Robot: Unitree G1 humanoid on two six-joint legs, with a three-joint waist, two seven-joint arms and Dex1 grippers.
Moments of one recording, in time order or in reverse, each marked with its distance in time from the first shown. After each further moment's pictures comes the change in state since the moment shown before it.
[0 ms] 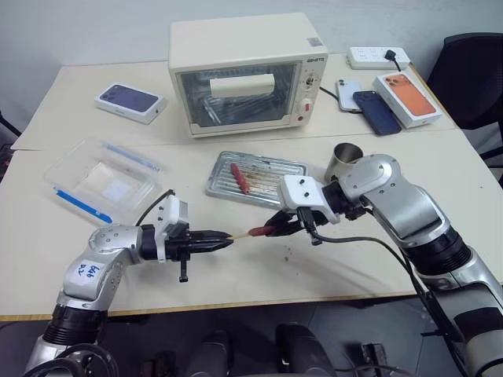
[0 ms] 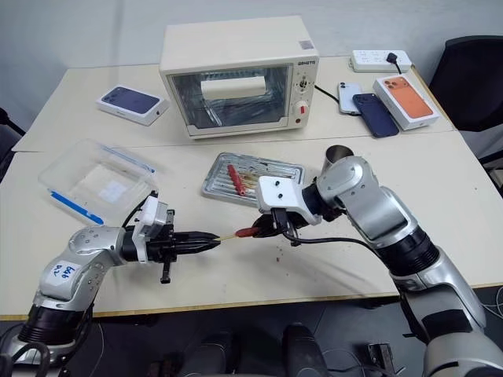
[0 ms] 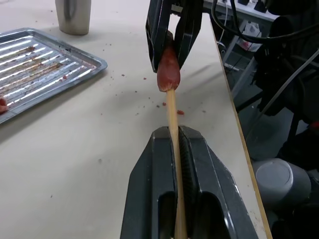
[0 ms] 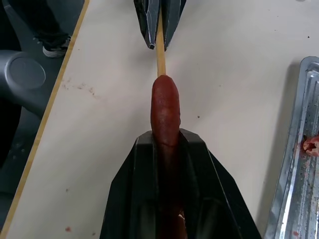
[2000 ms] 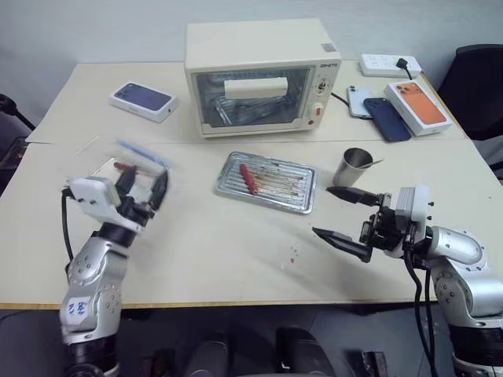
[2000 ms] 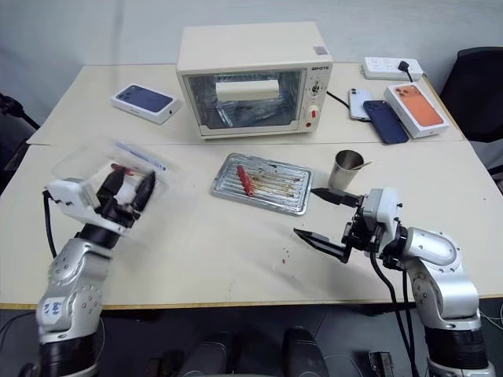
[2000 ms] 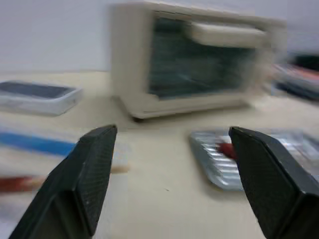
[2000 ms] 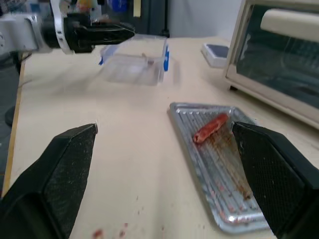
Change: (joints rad) left arm 0.288 -0.087 0.230 -0.150 0.060 -0.306 0.629; right arm 0.710 -0.004 -0.597 -0.090 0.387 -0.394 -0.252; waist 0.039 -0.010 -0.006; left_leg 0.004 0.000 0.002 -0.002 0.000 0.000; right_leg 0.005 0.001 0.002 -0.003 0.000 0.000
